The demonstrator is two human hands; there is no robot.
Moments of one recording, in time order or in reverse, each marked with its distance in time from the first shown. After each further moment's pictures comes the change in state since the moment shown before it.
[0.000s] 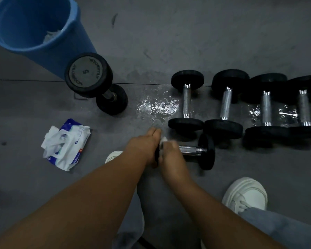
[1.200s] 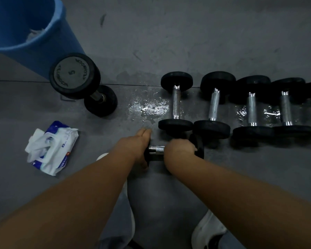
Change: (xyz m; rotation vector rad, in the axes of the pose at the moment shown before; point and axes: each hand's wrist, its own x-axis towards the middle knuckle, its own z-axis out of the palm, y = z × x) left_hand 0.004 -0.002 -0.007 0.002 -0.048 0.011; right_hand 0.031 -0.024 -0.059 -1.023 -0.401 0.157
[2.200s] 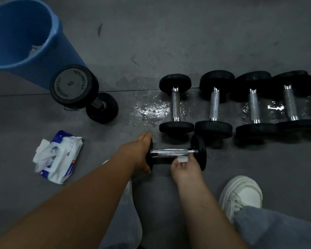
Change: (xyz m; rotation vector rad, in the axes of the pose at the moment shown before) left_hand 0.001 -0.002 0.002 -0.042 0.019 0.007; right_hand 0.008 -0.003 0.066 3.037 0.016 0.802
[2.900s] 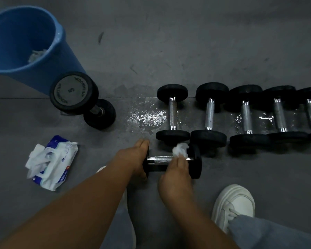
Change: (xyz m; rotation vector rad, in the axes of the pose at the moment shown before) left_hand 0.000 0.002 -0.004 0.034 -0.020 -0.009; right_hand -0.024 0.012 -0.020 -2.196 -0.002 -1.116
